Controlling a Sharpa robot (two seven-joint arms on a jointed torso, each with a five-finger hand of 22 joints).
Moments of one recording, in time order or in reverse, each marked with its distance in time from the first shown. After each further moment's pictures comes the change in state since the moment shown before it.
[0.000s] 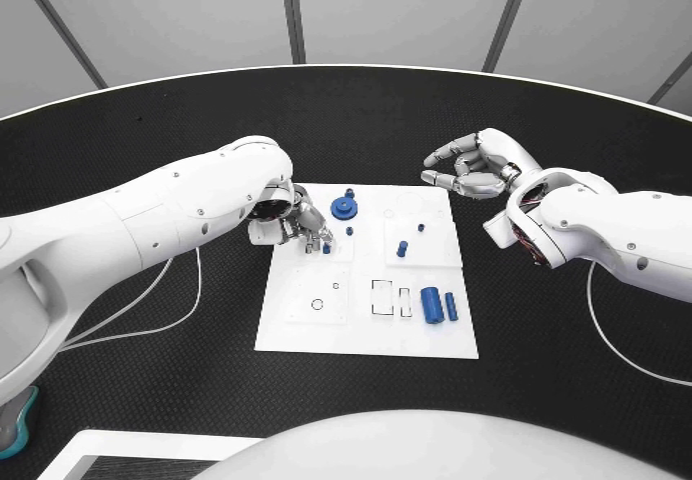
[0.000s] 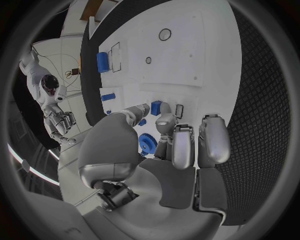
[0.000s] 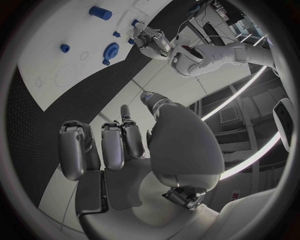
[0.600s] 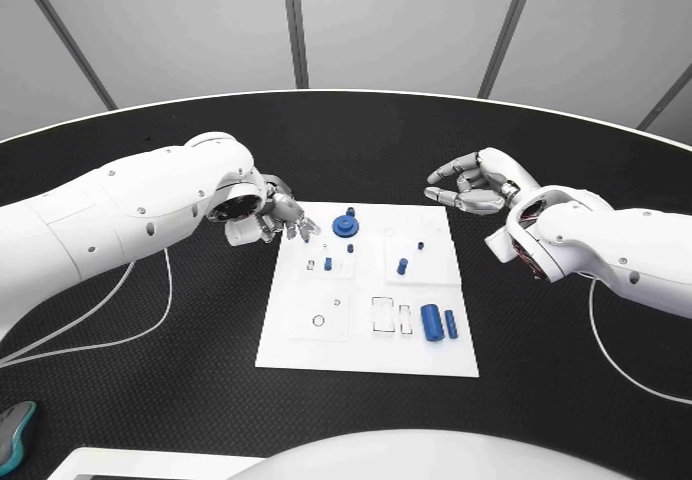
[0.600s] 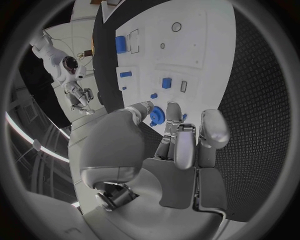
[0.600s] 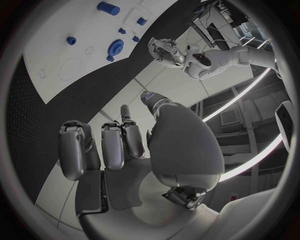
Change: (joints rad) left arm 0.057 -0.156 0.037 0.131 0.080 -0.147 0.054; left_hand 0.124 0.011 -0.052 0.025 0.000 -0.151 0.083 -0.122 -0.094 -0.236 0.067 -0.203 -0.302 0.002 0.053 -0.012 0.000 0.016 -0.074 0.041 -0.092 -0.143; right arm -0.009 0.017 0.000 -0.054 0.000 0.004 0.008; right_hand 0.000 0.000 -0.003 0.003 0.000 -0.004 0.004 0.000 0.000 0.000 0.000 0.000 0.000 0.000 0.000 0.000 0.000 0.000 0.000 0.000 0.000 0.000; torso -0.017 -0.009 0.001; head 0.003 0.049
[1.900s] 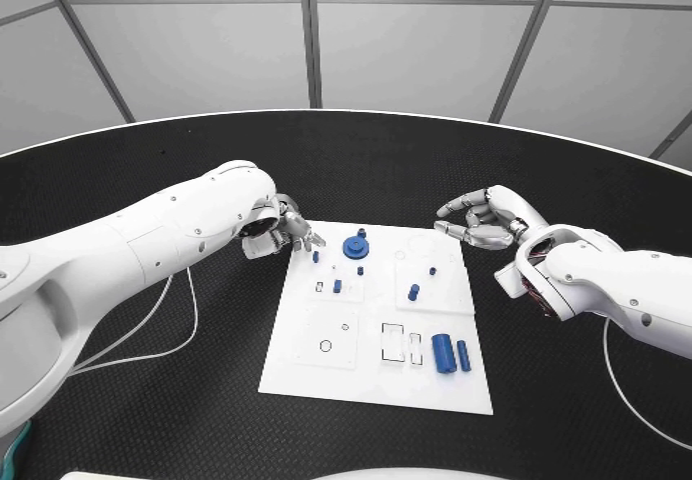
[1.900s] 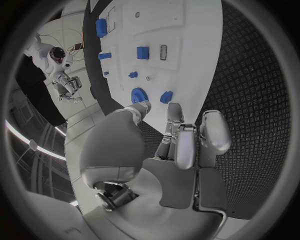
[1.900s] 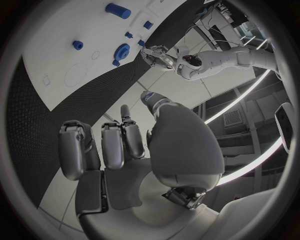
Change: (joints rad) left arm -0.027 0.133 0.006 -0.285 -0.117 0.028 0.097; left_hand -0.011 0.009 -0.066 0.030 0.000 0.005 0.003 -0.017 -0.056 0.003 0.009 0.021 -0.002 0.000 0.007 0.003 0.000 0.000 0.030 0.008 0.038 0.066; right arm -0.007 0.014 0.000 -0.007 0.000 -0.010 0.011; right_hand 0.000 0.000 0.000 0.000 0.000 0.000 0.000 0.000 0.000 -0.007 0.000 -0.013 0.000 0.000 0.000 -0.004 0.000 0.000 0.000 0.000 -0.004 0.000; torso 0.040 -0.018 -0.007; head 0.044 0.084
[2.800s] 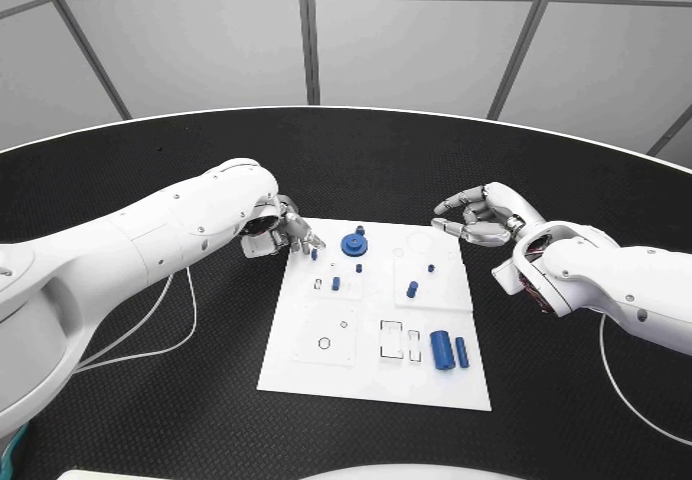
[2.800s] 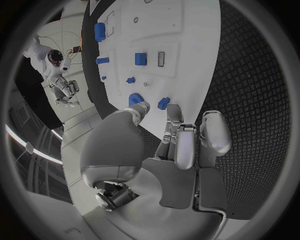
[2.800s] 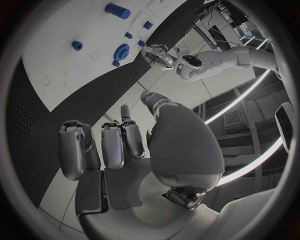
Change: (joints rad) left arm -0.002 0.016 0.000 -0.014 -0.005 0.041 -0.038; left_hand -0.020 0.014 -0.033 -0.003 0.000 0.039 -0.014 0.016 -0.012 0.024 -0.013 0.027 0.022 0.000 0.000 0.002 0.000 0.000 0.009 -0.007 0.013 0.024; right arm 0.000 0.005 0.000 -0.004 0.000 0.004 -0.001; right_hand 0.000 0.000 0.000 0.000 0.004 0.000 0.000 0.000 0.000 0.000 0.000 0.000 0.001 0.000 0.000 0.000 0.001 0.000 0.000 0.000 0.000 0.000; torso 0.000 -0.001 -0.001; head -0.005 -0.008
